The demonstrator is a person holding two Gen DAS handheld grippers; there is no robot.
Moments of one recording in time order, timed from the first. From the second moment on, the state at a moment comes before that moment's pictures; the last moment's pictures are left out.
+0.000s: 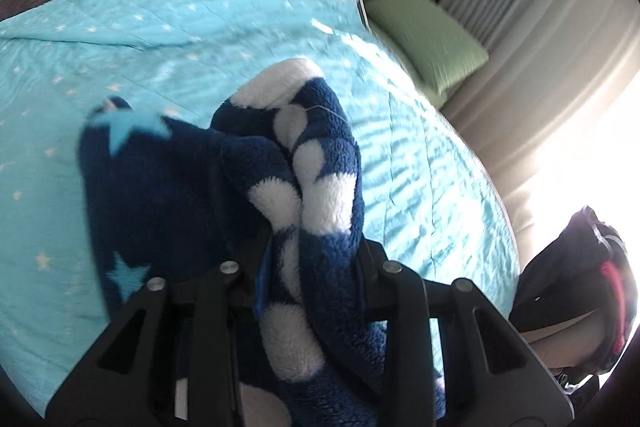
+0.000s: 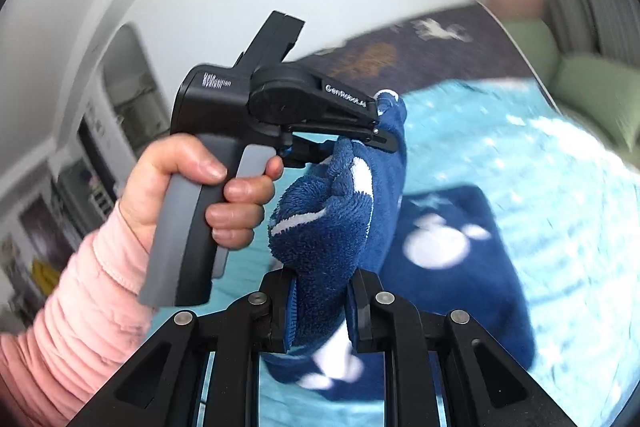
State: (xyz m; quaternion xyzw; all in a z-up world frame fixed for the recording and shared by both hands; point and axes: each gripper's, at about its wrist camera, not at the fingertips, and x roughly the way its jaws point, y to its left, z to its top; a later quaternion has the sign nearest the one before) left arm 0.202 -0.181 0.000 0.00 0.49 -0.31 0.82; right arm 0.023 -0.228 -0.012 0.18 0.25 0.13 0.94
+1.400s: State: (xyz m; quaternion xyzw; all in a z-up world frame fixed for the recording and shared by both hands) left arm 0.108 -0.154 -0.037 0.10 0.36 -0.24 0.90; right arm -0.029 -0.308 0.018 0.14 0.25 0.13 0.95
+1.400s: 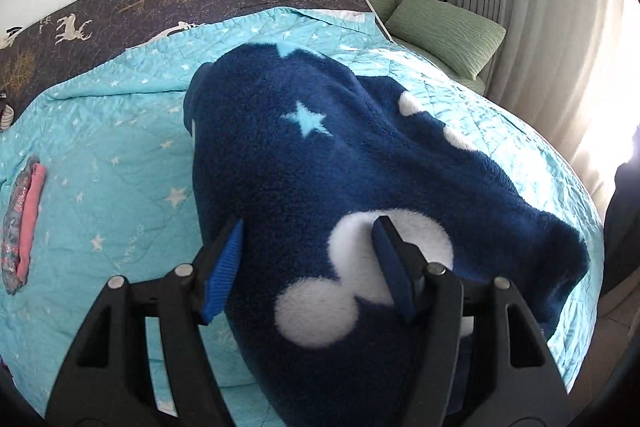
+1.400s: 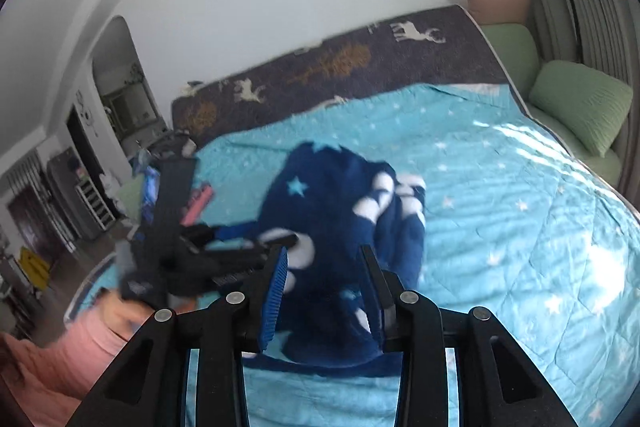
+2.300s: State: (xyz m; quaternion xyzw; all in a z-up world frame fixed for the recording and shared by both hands) left arm 0.103 -0.146 -0.035 0.08 0.38 -0.28 0.88; right arm 0.064 -0.314 -0.001 0.17 0.35 0.13 0.91
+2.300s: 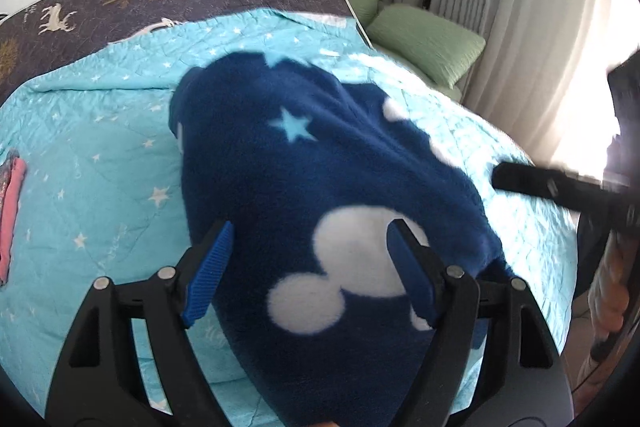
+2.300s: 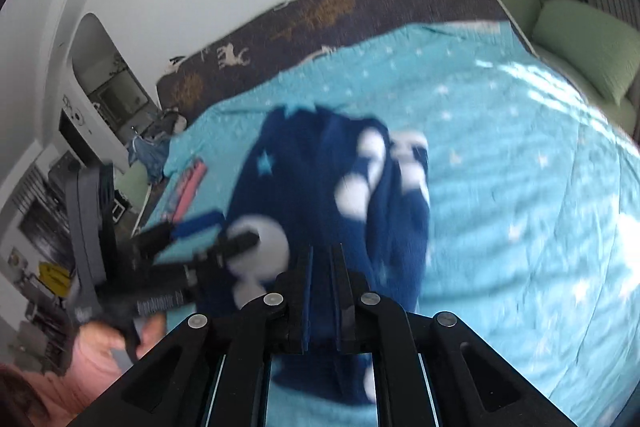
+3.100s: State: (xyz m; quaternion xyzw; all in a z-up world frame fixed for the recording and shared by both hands) left arm 0.107 -0.150 -0.046 0.08 0.39 -0.28 0.87; right arm 0.111 -0.293 -0.051 0.13 0.40 0.07 0.90
